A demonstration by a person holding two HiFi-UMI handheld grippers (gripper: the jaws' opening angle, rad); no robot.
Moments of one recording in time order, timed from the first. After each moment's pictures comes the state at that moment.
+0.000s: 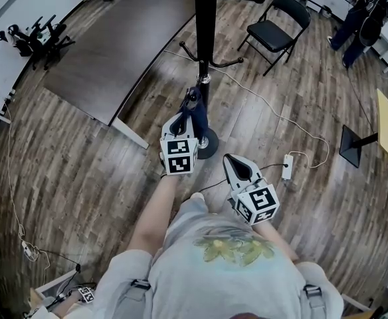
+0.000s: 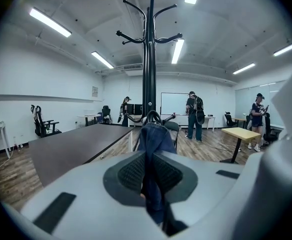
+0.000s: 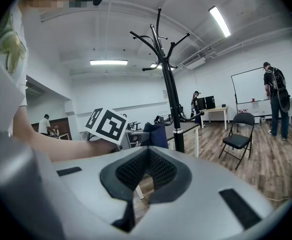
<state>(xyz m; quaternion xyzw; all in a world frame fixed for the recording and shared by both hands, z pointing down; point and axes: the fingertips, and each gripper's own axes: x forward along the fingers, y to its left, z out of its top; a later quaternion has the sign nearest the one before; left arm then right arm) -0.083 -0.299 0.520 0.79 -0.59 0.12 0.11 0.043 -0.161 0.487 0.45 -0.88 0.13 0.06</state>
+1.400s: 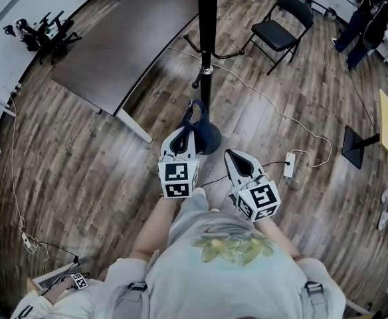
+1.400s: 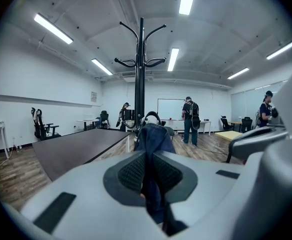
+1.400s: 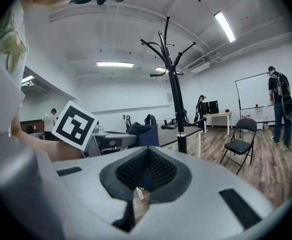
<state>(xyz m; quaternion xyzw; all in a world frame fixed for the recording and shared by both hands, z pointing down) -0.075 -0.195 0.486 0.80 -0.59 0.10 0.09 0.044 -0.129 0.472 0.43 -0.89 0.10 0.05</state>
